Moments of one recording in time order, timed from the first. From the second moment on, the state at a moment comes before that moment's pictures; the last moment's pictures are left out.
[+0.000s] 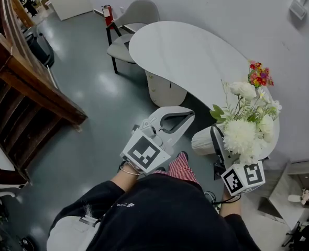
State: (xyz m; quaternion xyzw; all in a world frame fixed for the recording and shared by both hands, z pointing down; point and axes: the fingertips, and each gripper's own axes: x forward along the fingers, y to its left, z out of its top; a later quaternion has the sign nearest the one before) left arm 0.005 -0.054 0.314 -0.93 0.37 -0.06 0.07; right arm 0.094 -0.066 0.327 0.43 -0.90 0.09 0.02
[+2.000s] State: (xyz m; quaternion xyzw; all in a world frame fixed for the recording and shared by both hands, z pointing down) left arm 0.011 -0.121 0.306 -0.89 0.44 -0.08 0.10; right arm 0.088 -0.160 0.329 0.33 -0.94 0.09 -0.01
